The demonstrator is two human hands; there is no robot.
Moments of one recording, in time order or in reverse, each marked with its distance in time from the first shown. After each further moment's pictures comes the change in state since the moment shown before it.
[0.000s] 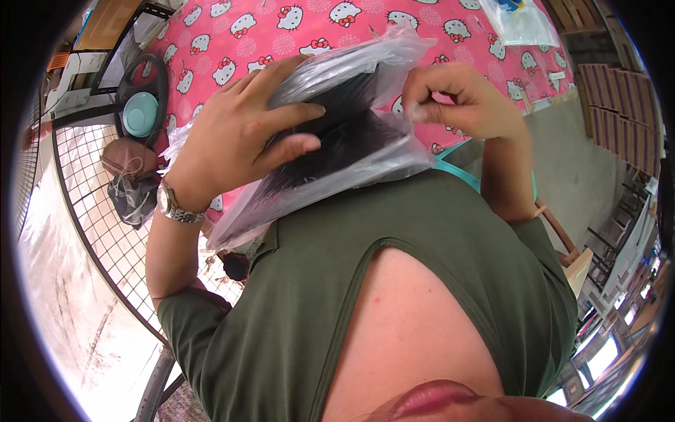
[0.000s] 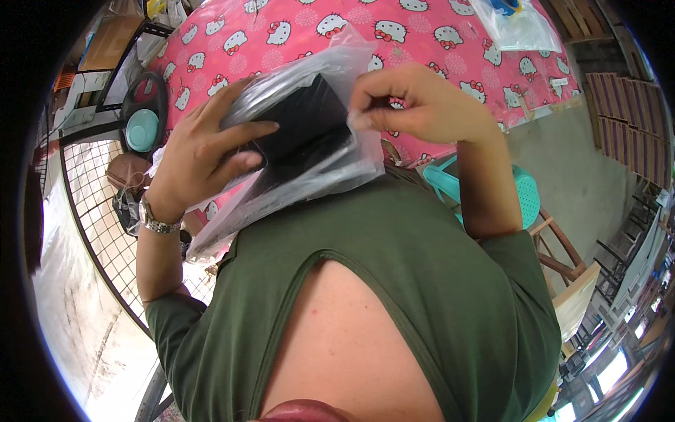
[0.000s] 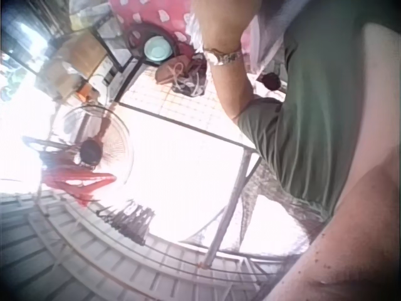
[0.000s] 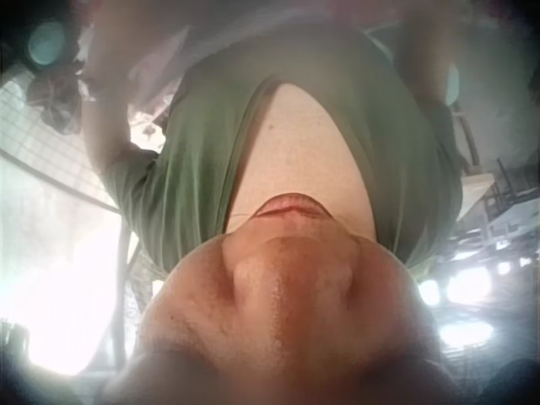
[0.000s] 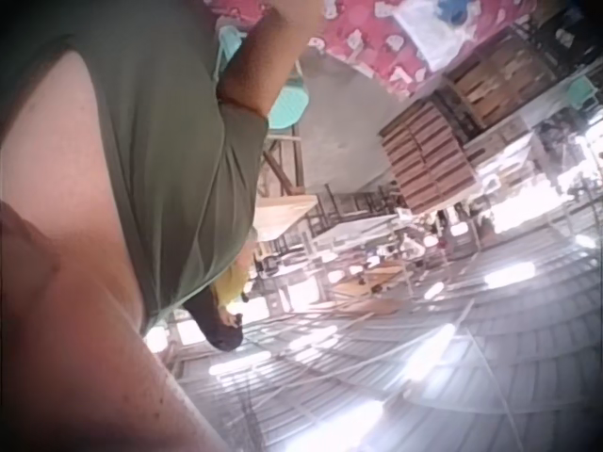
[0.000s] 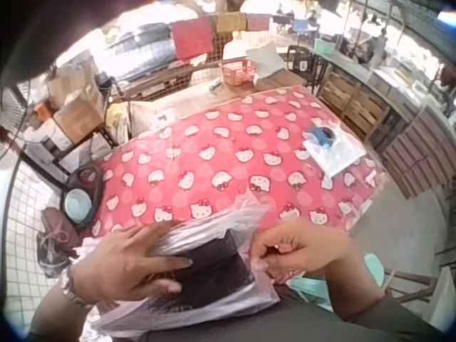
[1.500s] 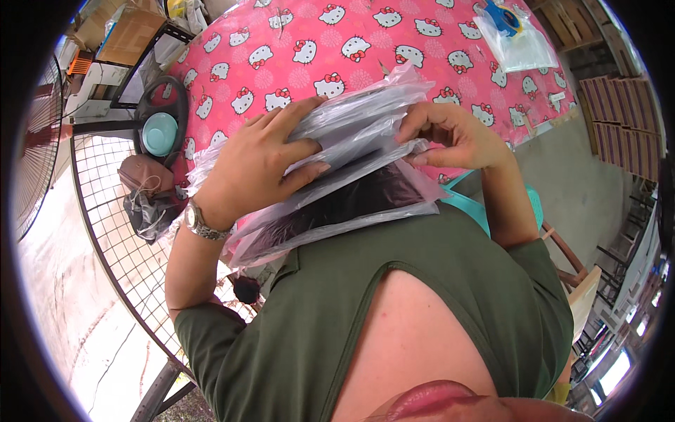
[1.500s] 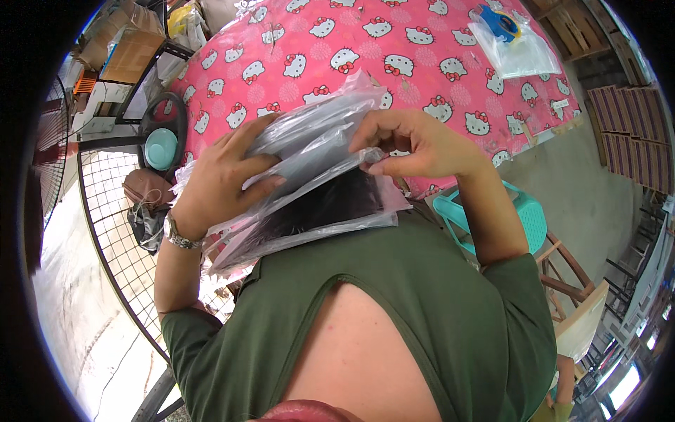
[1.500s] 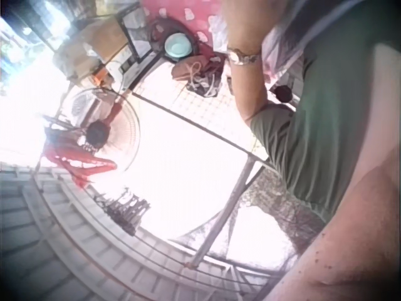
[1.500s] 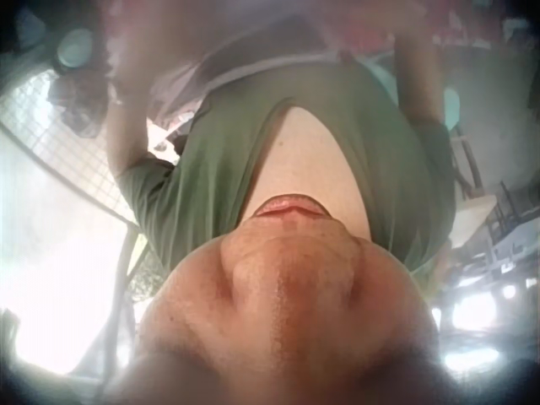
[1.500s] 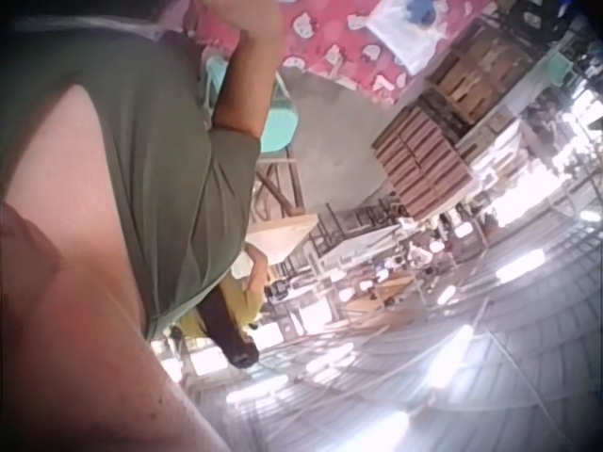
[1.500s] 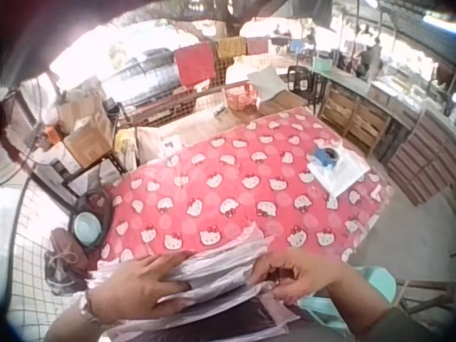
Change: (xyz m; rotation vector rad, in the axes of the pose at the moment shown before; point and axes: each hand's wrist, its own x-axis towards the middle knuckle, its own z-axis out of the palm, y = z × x) left_hand -0.001 -0.001 0.002 0.009 0.084 -0.020; right_hand -0.002 0.005 0.010 0.386 0.023 0.051
